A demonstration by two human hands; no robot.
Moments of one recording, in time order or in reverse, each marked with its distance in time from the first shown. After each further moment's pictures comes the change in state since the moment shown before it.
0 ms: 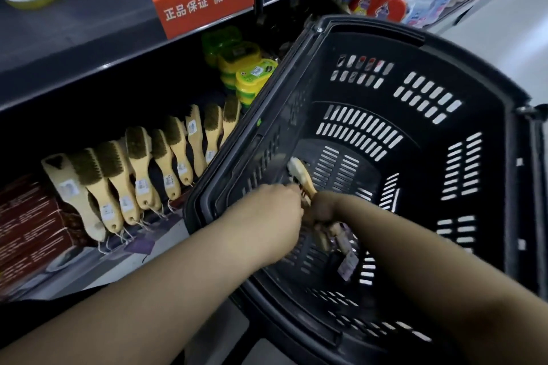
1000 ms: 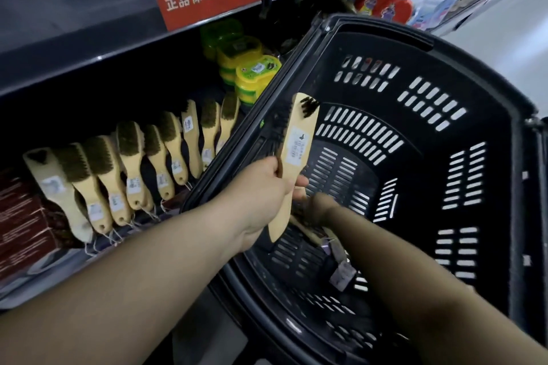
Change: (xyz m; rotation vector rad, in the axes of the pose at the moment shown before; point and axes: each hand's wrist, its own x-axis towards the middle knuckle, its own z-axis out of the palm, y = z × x) left_hand 0.023 -0.017 -0.005 -1.333 0.109 -0.207; right_hand 0.059 0.018 0.015 0.081 0.281 0.078
